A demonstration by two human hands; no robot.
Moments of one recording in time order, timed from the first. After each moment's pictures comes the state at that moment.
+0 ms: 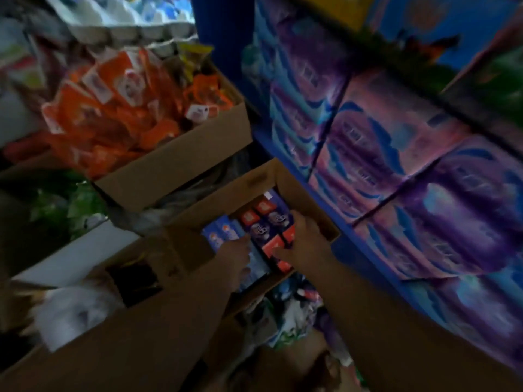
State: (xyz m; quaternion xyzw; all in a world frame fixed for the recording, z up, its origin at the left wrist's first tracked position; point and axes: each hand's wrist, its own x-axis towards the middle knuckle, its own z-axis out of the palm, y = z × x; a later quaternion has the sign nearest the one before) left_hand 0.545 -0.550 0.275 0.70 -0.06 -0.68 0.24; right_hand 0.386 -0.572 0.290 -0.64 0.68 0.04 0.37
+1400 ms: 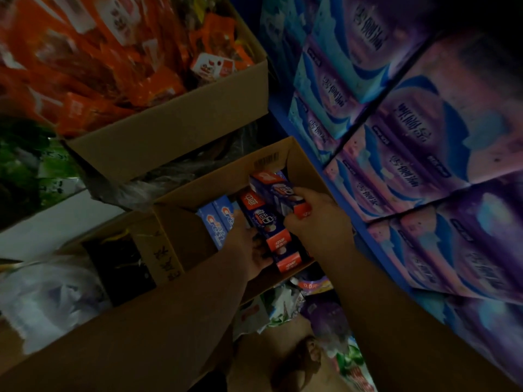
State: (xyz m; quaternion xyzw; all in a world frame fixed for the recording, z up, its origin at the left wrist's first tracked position) left_hand 0.536 -0.566 0.232 0.54 0.14 -0.76 0.34; right_hand 0.404 -0.599 0.302 -0.66 0.67 -0.07 0.33
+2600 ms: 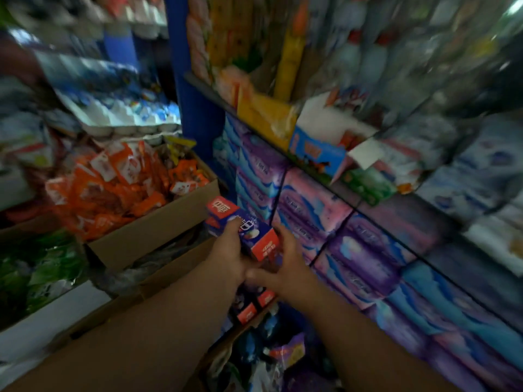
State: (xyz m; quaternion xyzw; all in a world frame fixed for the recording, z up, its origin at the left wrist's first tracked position) left_hand 0.494 -0.591 0.425 0.42 0.05 -0.77 0.48; right_hand 0.370 -0.532 0.452 -0.61 0.58 -0.29 0.46
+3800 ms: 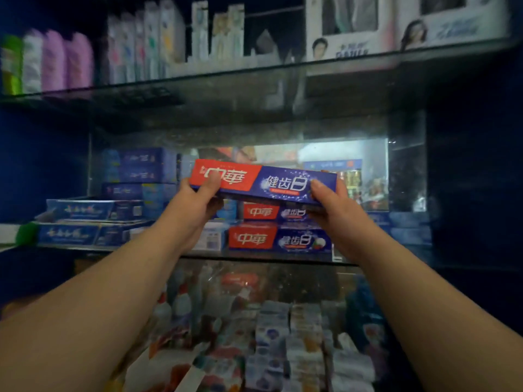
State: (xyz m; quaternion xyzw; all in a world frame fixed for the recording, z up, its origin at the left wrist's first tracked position) left_hand 0.341 -0.570 0.933 0.06 -0.61 -0.55 0.56; right_hand 0.155 -0.412 0.917 -0.51 0.47 -0.71 0.14
